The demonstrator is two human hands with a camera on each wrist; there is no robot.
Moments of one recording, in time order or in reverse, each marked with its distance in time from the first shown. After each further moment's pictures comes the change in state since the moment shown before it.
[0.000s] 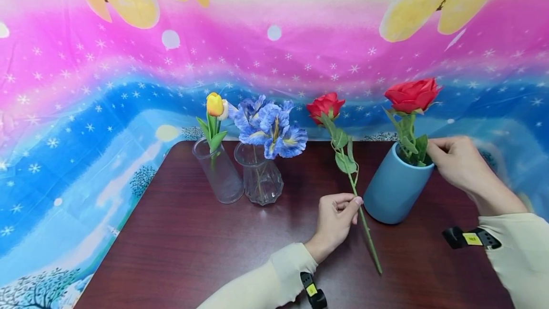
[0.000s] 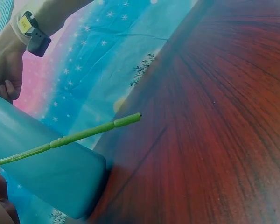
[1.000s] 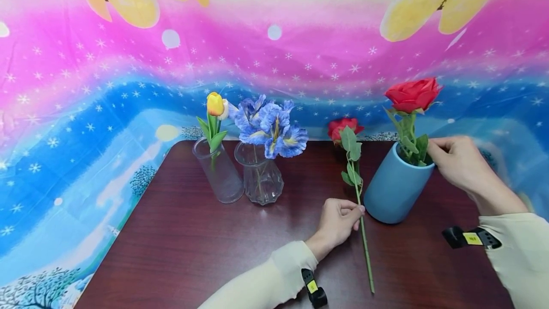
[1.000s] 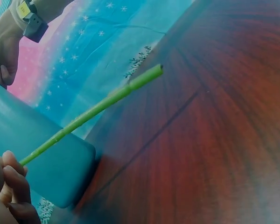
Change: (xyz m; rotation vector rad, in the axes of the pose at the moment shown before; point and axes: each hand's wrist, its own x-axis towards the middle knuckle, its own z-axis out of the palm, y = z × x) left_hand -0.001 -0.007 0.003 0.191 -0.037 -0.313; right_hand 0.000 -0.001 -0.001 0.002 -0.008 0.002
